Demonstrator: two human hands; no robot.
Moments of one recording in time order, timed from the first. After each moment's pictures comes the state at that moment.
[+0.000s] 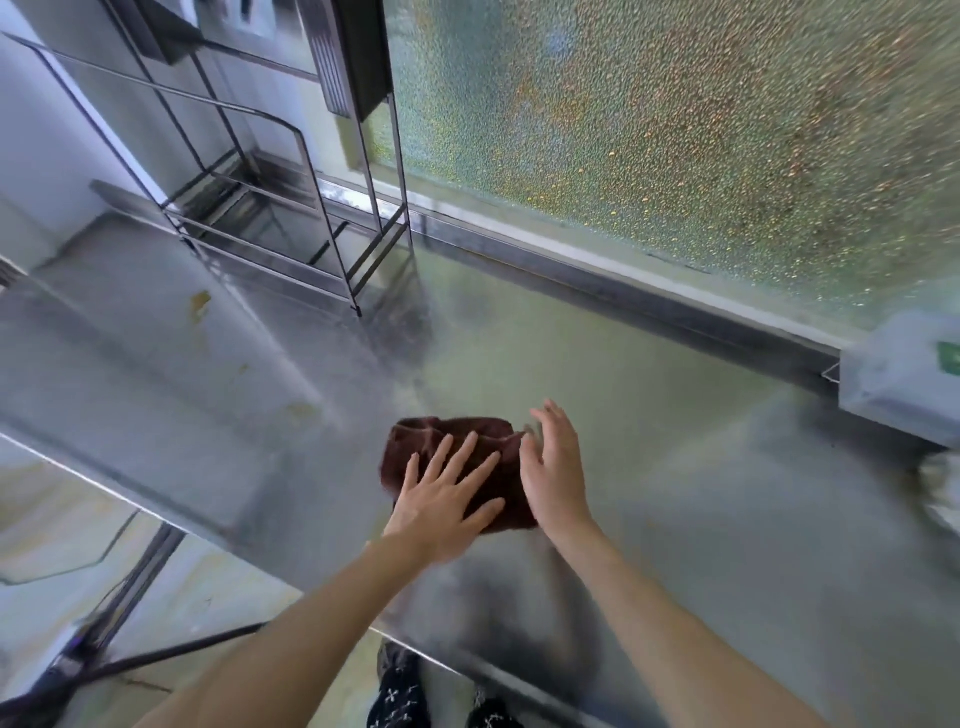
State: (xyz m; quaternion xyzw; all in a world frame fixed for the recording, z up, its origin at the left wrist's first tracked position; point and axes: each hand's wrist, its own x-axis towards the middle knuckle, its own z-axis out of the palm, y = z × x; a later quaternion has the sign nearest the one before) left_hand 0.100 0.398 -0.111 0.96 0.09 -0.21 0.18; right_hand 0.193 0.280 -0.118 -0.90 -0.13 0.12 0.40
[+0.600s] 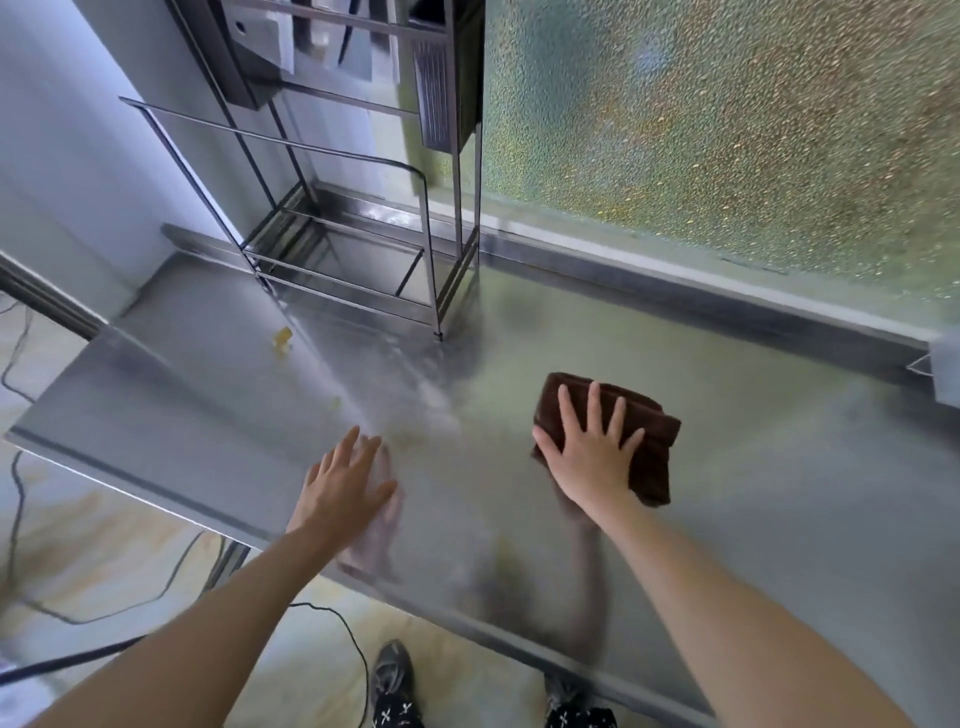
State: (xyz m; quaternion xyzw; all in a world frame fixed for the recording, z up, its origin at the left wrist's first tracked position) left_hand 0.041 0.602 -0.085 0.94 0.23 -0.17 0.17; right_hand 0.194 0.370 -0.120 -0.97 -0.14 0.20 0.07
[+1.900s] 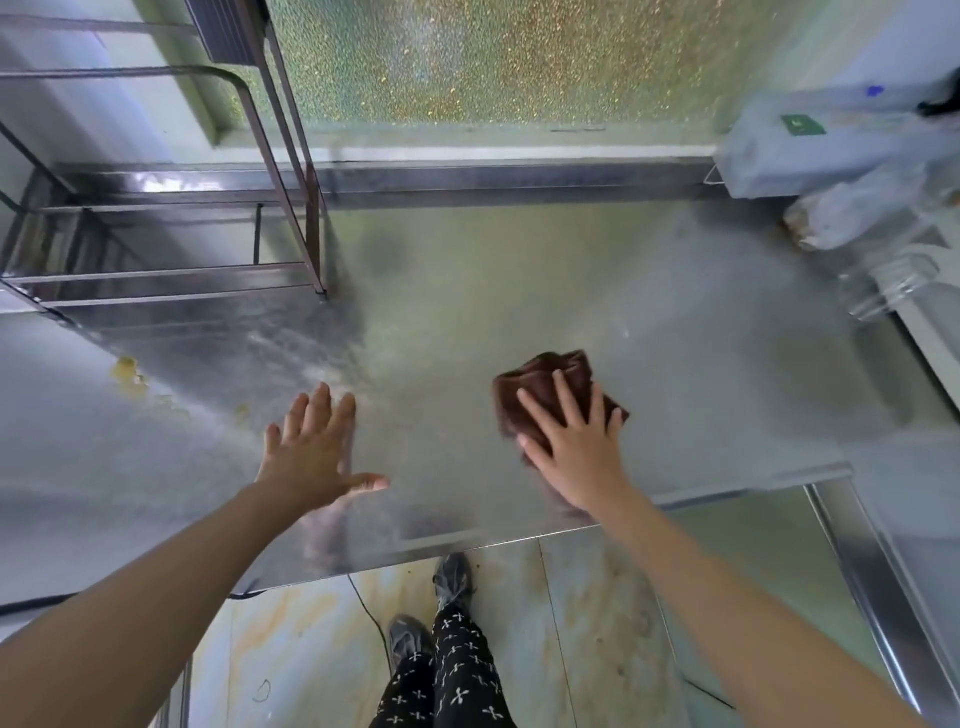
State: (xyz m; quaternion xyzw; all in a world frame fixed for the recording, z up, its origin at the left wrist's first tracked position) left_hand 0.075 0.633 -0.106 0.96 -0.04 -0.29 0.03; right_hand 0.059 0.330 -0.132 -0.99 -0.04 0.12 0.01
